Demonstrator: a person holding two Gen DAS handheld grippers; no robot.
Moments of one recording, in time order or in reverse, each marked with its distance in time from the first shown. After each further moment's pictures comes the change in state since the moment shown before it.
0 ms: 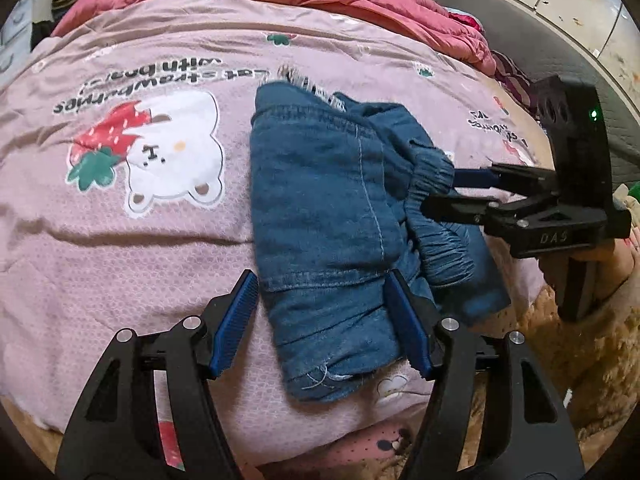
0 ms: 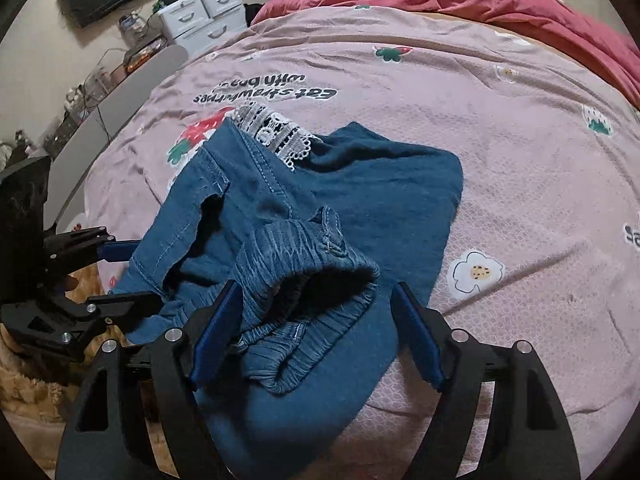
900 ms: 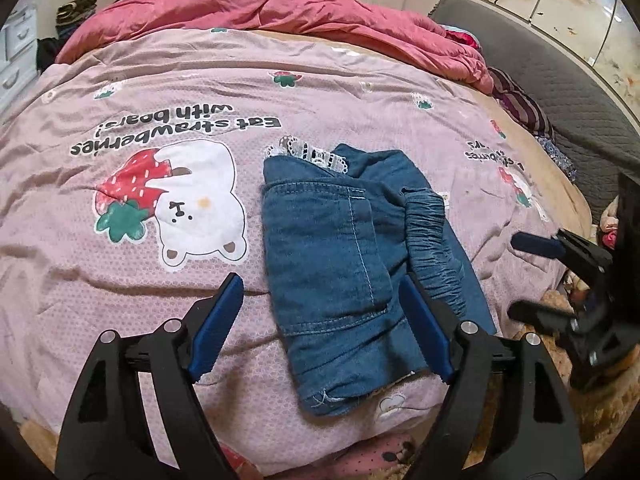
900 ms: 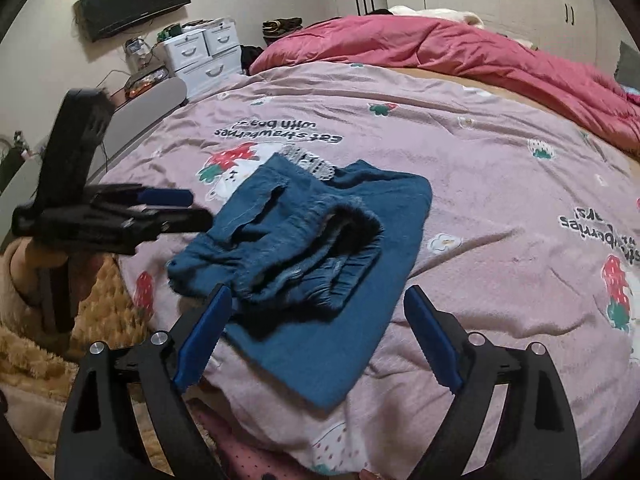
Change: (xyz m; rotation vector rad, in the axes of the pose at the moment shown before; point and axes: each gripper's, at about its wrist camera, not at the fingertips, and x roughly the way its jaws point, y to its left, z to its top) left arm -0.032 0.005 0.021 0.020 -0.070 0.010; right arm -0.074 0.059 -0.045 -0.034 -0.184 -0.119
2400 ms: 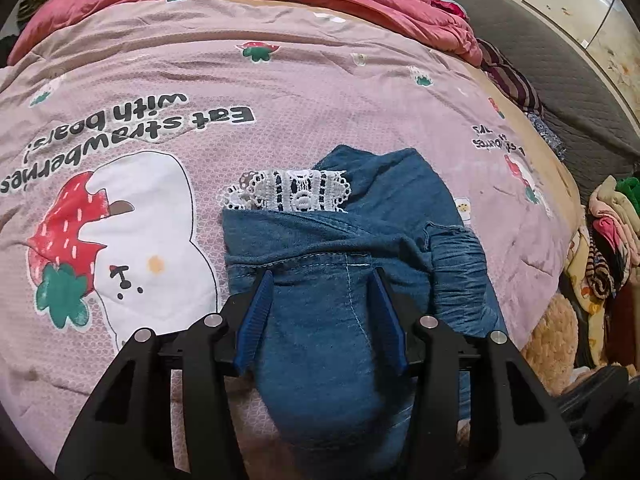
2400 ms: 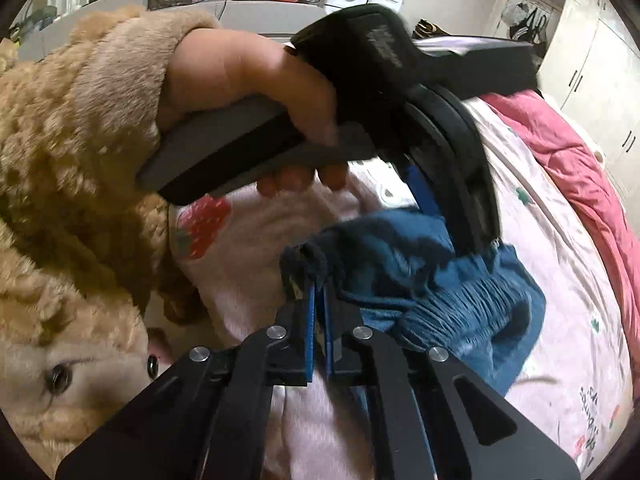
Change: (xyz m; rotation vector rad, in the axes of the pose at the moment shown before) left arm 0.073 0.016 0.050 0.044 0.134 -0.105; right arm 0.068 0.139 -0.008 -0.609 0.078 0.064
